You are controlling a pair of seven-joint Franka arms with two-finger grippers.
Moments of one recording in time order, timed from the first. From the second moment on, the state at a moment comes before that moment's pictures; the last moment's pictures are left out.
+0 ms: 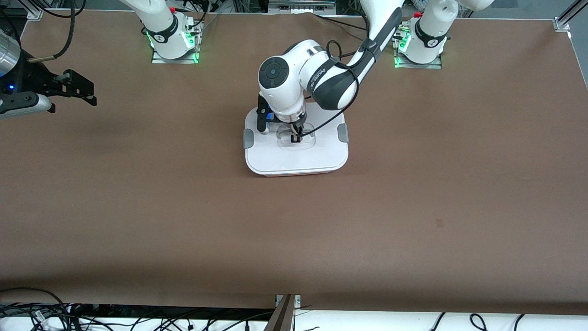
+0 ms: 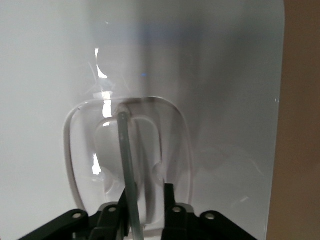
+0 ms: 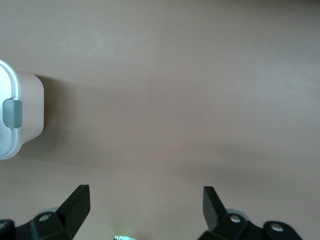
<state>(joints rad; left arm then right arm) -0.82 0.66 -0.02 -1.32 0.05 1.81 0.71 0.23 0.00 -0.17 -1.57 0.01 1.53 -0.13</state>
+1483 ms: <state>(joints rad) -0.30 0.54 0.02 -1.23 -0.05 1.73 0.50 0.23 0.00 -0.17 -1.57 0.01 1.53 -0.13</state>
